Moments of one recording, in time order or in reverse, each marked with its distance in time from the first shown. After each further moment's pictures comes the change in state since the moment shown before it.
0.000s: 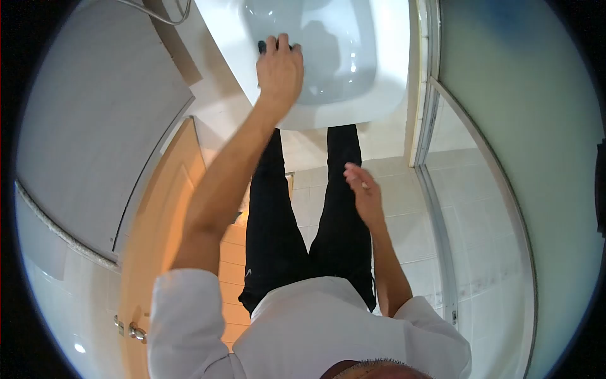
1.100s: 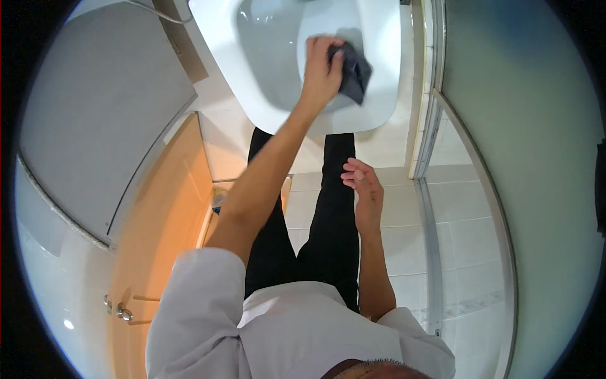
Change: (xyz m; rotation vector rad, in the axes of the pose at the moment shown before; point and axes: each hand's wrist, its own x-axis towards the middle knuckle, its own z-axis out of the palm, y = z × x) left_hand 0.032 0.079 0.049 -1.094 0.385 -0.101; right_hand 0.014 -0.069 -0.017 0.267 -0.013 -0.041
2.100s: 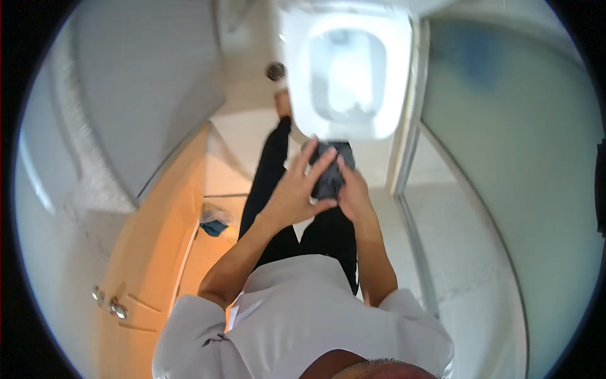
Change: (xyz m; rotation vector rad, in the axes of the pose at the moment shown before) left_hand -0.147 0.206 -0.253 0.088 -0.434 -0.093; right_hand -0.066 -0.072 0.132 0.314 -0.176 0.270
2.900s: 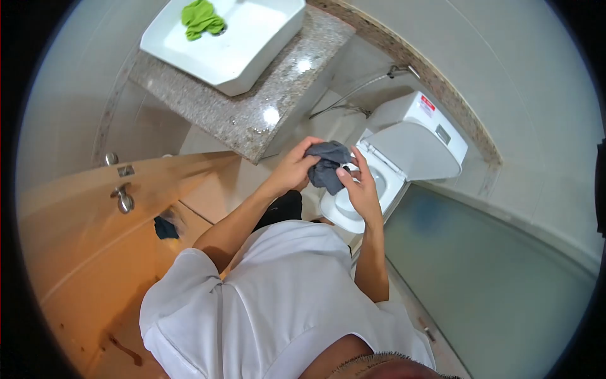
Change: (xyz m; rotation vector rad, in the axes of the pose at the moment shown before) left_hand -0.123 0.068 -0.274 -1.060 0.575 0.041; right_hand -0.162 -0.049 0.322 -1.187 -0.502 -0.842
